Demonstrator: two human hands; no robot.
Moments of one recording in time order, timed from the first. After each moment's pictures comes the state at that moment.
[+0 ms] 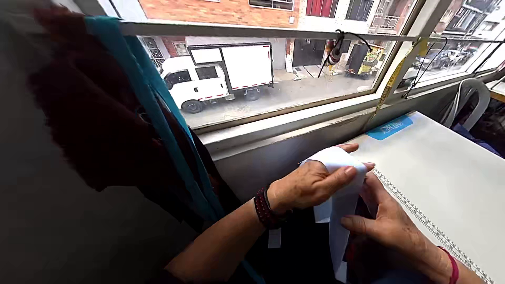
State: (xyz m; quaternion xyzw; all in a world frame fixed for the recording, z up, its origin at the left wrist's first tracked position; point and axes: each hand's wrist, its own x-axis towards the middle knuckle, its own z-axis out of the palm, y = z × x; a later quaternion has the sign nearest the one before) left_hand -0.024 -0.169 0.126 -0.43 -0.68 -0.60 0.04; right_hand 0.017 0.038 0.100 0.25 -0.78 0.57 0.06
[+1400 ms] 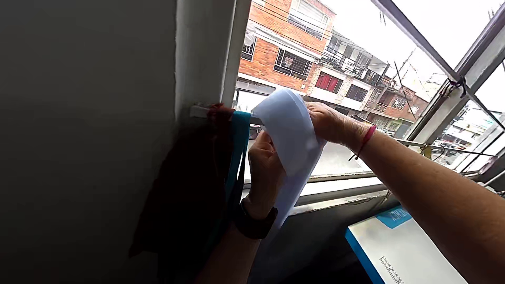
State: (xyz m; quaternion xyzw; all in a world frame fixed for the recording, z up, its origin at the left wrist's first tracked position) left_hand -0.066 -0.285 0.178 -0.10 -0.53 -0.67 0.51; right_hand -0.118 -0.193 0.339 0.57 -0.80 0.18 0.06
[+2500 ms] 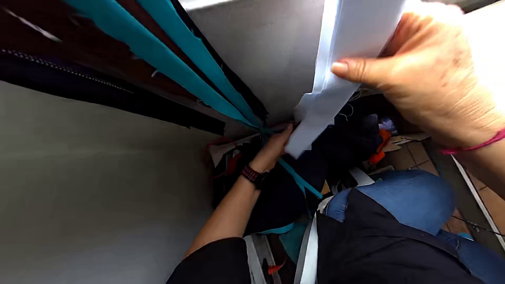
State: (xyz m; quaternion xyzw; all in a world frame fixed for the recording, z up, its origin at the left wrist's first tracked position) left_hand 0.062 -0.265 -0.123 0.20 -0.66 -0.69 -0.21; right_hand -0.064 -0.085 0.064 0.31 -0.80 0.52 -0.01
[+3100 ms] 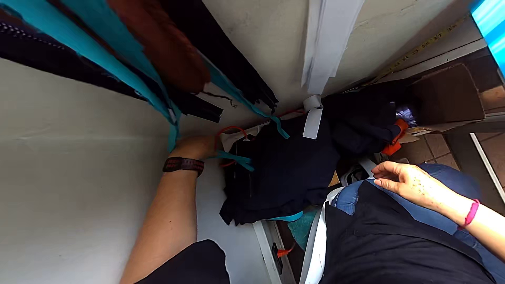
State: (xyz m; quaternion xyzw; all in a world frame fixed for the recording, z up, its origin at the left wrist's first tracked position) left_hand 0.095 -0.436 -0.103 0.25 -0.84 -0.01 -0.47; right_hand 0.053 0.059 -0.070 0.11 -0.86 0.24 -0.44
